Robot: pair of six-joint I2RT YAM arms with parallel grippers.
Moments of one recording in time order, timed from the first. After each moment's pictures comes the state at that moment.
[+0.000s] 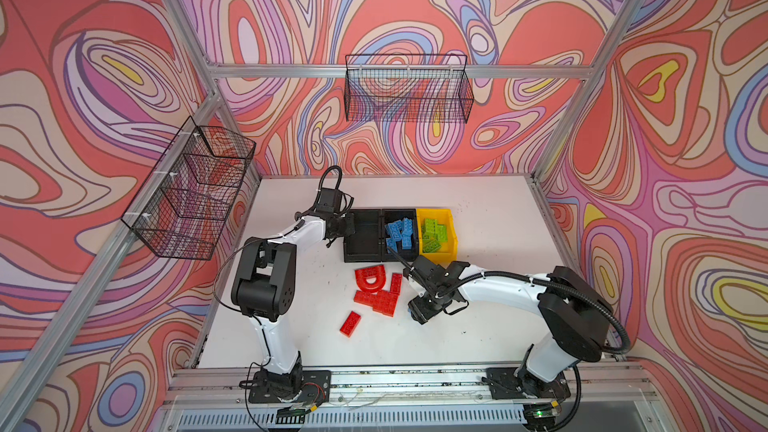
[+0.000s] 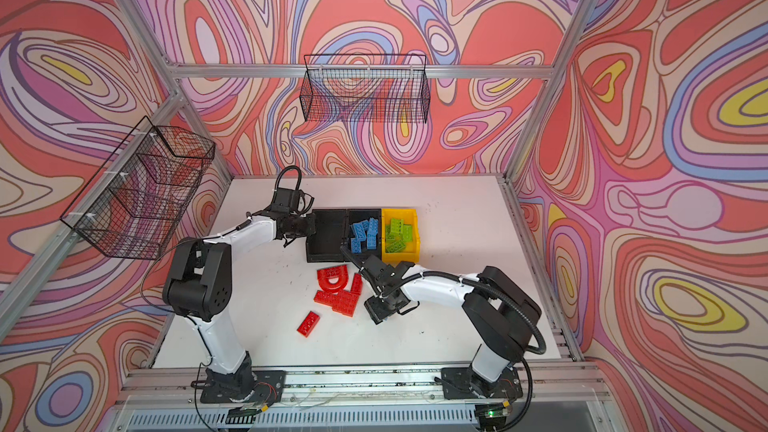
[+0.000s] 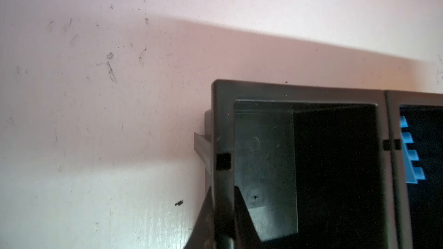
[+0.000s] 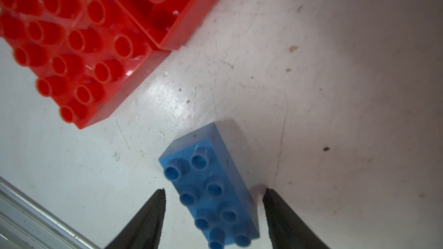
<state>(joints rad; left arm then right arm) -0.21 1.86 1.25 -0.32 0.13 -0.35 0.90 1.67 0.96 -0.64 -0.10 0.29</state>
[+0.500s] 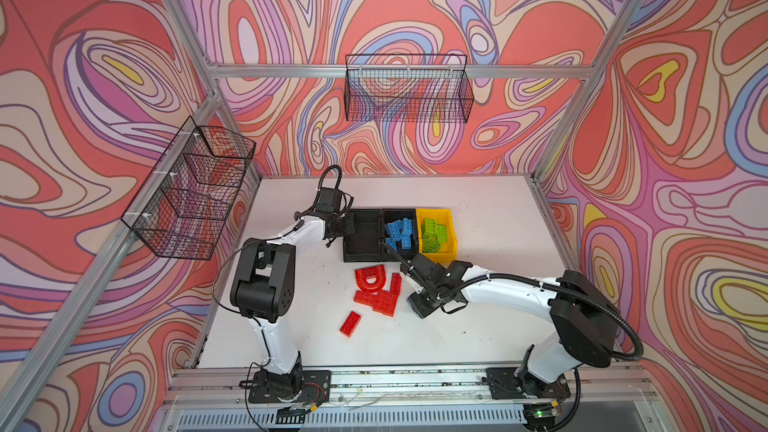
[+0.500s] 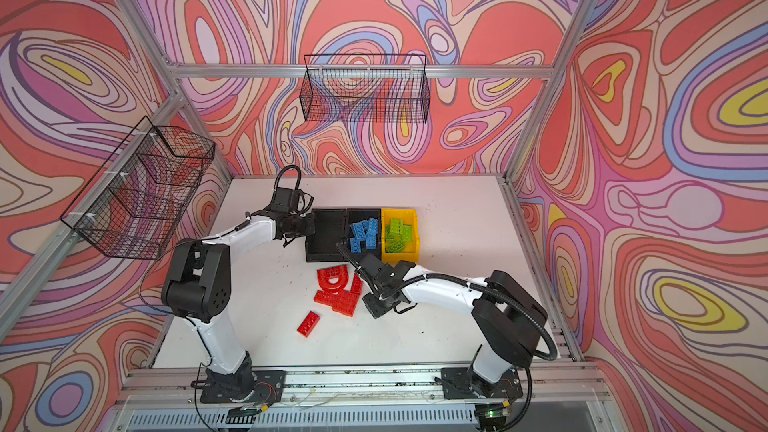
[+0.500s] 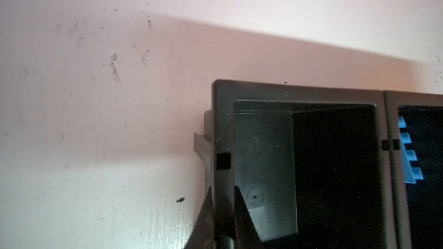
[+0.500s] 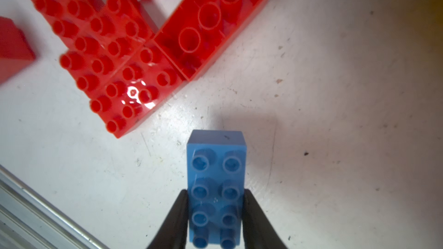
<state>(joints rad) -0.21 1.85 1.25 -0.33 0.12 -0.35 0.90 1.59 0.99 -0.64 -0.04 0.31</state>
